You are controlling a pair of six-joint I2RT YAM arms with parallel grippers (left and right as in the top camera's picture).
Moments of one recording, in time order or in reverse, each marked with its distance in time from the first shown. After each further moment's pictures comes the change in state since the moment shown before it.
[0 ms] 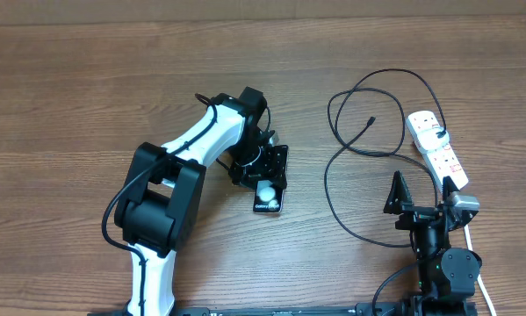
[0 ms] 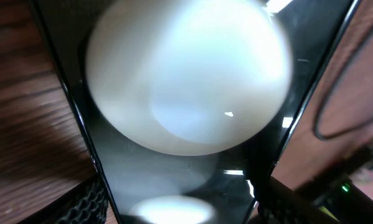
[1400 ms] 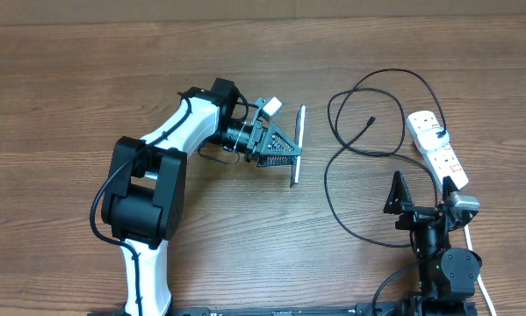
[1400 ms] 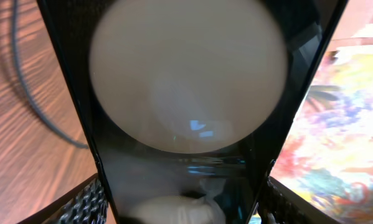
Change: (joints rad) left arm 0.128 0.013 0.000 0.045 0.925 0.416; right arm 0.000 0.000 0.000 0.000 0.000 0.000
